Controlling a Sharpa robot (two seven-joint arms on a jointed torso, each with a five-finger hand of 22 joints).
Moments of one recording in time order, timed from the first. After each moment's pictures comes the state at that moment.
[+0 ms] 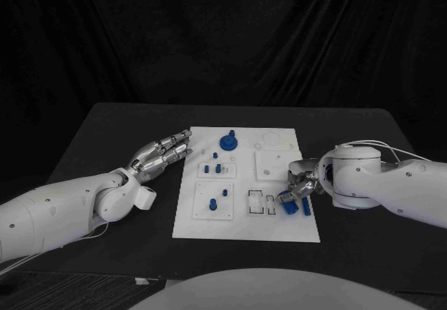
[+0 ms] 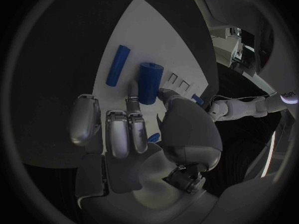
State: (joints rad) left arm 1.05 -0.84 -0.21 1.27 -0.14 0.18 0.66; left_hand 1.44 0.23 -0.20 0.17 0.37 0.31 0.07 0.05 0.04 0.03 0.04 0.03 0.01 0.00 0.13 0.00 0.00 0.16 0.02 0.26 0.01 0.07; right arm 1.24 -0.93 -0.20 1.72 -1.30 0.17 -0.58; right_hand 1.03 -0.14 0.22 0.23 0.62 1.10 0.03 0.22 0.64 1.46 -0.05 1.57 1.31 1.46 -0.10 1.52 1.31 0.06 1.45 0.01 1.21 1.31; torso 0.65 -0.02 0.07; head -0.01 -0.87
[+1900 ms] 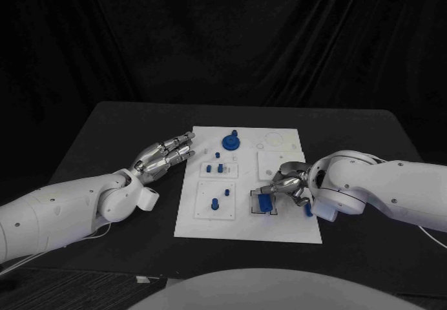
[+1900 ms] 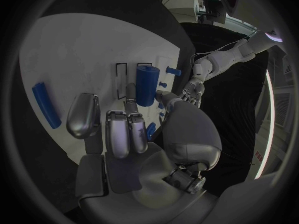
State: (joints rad) left arm 1.04 -0.84 -0.21 1.27 -0.14 0.18 0.66; left_hand 1.44 0.23 -0.19 0.17 0.38 0.31 0.07 0.05 0.04 0.03 0.04 0.03 0.01 0.00 0.13 0.00 0.00 0.16 0.02 0.26 0.01 0.07; right arm 1.22 -0.87 -0.21 1.72 -0.83 -0.09 -0.56; right_hand 0.93 -0.12 0.30 0.14 0.59 1.00 0.04 0.30 0.79 1.47 -0.04 1.57 1.31 1.47 -0.10 1.51 1.31 0.08 1.44 0.01 1.14 1.31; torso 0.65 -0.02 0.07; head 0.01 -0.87
